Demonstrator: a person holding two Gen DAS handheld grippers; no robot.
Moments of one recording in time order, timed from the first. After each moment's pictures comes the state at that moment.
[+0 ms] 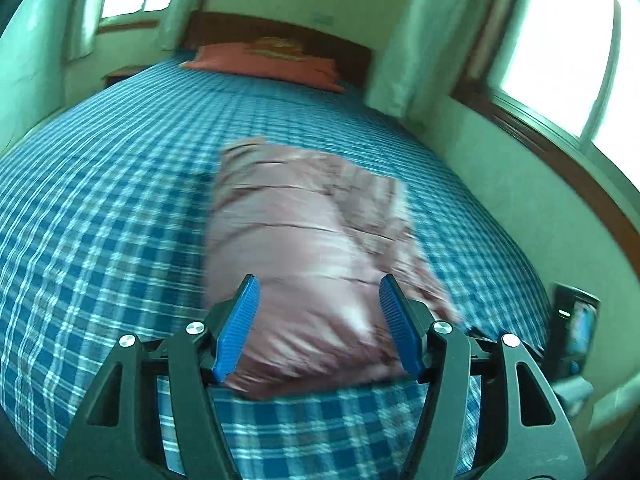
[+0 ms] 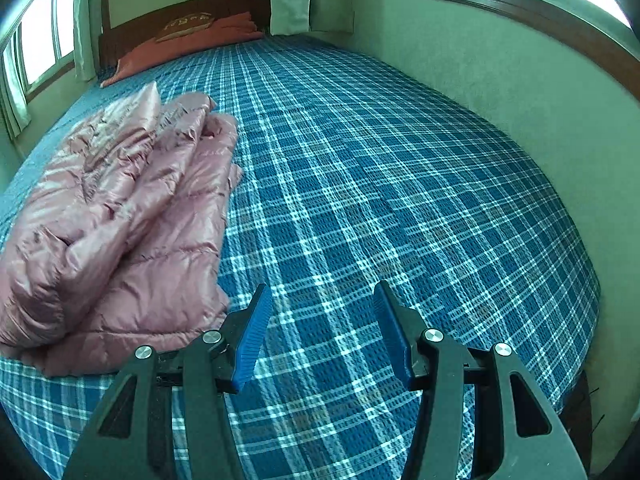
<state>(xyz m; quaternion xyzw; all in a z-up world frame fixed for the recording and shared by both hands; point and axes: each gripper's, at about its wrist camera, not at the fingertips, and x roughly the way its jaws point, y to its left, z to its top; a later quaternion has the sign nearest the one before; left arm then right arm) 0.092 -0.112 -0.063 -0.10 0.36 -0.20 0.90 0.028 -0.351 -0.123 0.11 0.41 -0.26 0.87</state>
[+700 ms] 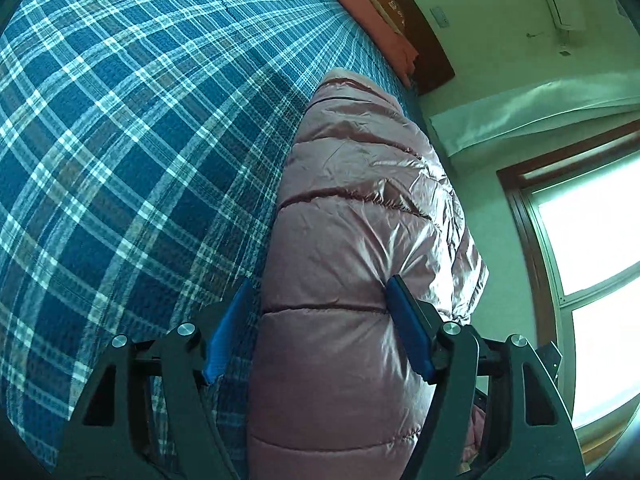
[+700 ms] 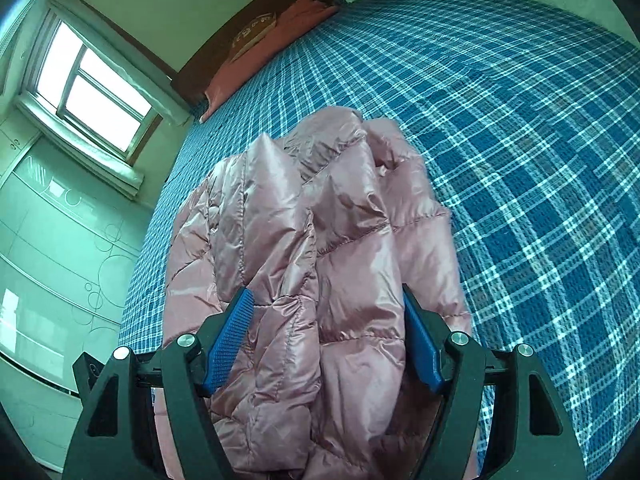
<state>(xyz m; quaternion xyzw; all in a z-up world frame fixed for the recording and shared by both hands) 0.221 -0.053 -0.182 -0.37 0.47 -0.21 0.77 0.160 -0.355 -0.143 0.34 0.40 -0.03 0.85</state>
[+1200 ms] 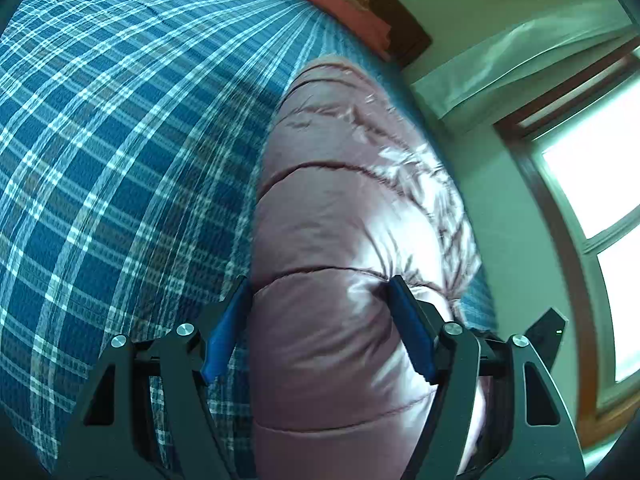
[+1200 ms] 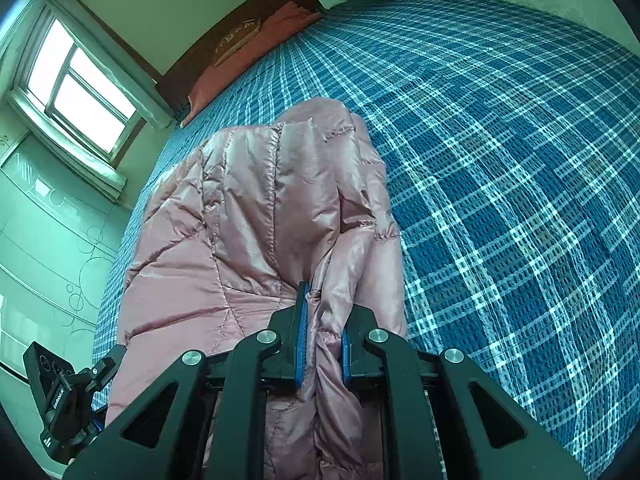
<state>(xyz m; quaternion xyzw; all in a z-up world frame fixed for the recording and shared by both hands) 0.212 -0.108 -0.171 -0.27 0.47 -0.22 0.81 0.143 -0.400 -0.175 0.32 0.40 -0.06 0.85</state>
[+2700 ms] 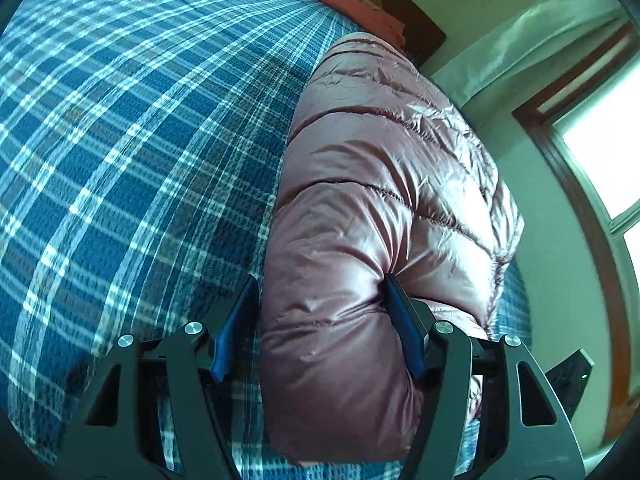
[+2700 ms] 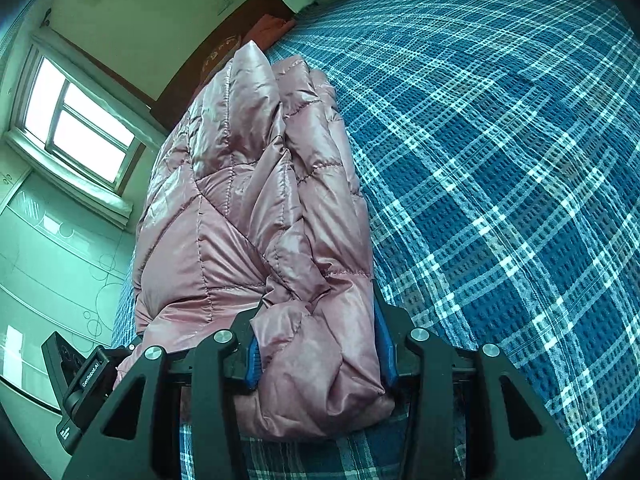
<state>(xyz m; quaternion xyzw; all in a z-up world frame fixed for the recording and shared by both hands) 0.150 -0.098 -0.193 -0.26 0.47 -0.19 0.82 0.027 -0.368 -0.199 0.39 0.37 -0.07 0.84</state>
